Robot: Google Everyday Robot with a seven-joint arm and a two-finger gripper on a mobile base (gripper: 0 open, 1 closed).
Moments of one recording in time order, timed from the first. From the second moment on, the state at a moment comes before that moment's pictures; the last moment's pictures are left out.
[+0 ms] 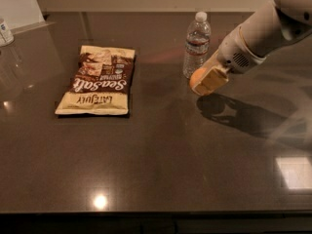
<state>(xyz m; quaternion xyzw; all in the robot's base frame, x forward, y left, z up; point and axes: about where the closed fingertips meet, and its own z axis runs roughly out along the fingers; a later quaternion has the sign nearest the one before) 0.555 -0.130 0.896 -0.52 0.80 0.12 0.27</state>
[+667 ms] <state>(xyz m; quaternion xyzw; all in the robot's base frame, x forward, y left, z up) 0.583 -0.151 0.875 -0.47 0.83 0.12 0.29</state>
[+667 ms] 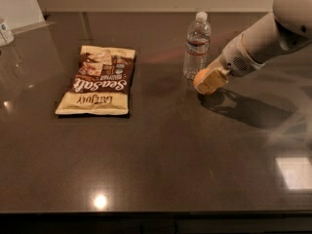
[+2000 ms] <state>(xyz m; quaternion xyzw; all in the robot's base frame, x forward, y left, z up) 0.610 -0.173 0.858 -0.41 0.84 0.13 0.32</state>
